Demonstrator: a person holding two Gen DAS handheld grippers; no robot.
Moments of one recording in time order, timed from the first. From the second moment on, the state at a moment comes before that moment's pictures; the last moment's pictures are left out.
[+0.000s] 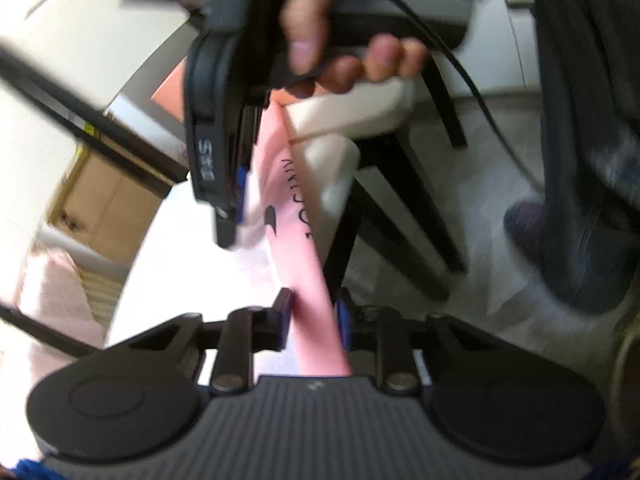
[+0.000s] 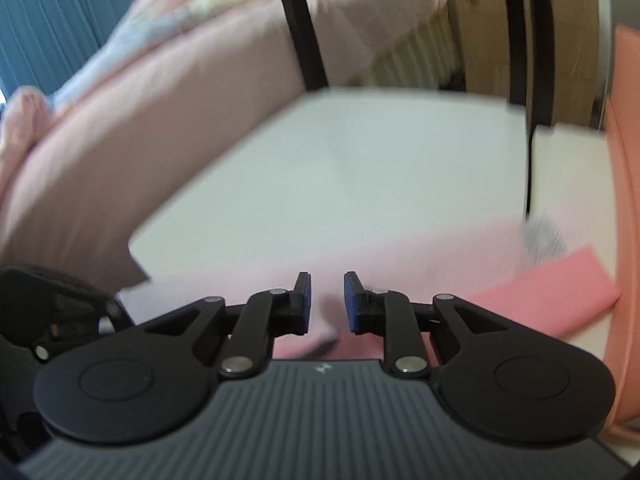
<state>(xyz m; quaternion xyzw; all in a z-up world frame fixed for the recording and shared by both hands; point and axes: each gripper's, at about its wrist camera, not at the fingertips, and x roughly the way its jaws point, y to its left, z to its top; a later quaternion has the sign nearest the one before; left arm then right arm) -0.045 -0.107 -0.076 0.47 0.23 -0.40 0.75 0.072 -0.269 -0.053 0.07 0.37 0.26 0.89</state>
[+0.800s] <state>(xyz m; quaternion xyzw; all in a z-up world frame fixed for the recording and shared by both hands) 0.090 -0.042 -0.056 0.00 0.51 -0.36 0.78 0.061 -0.239 -0.047 -0.05 0.27 0.29 0.92</state>
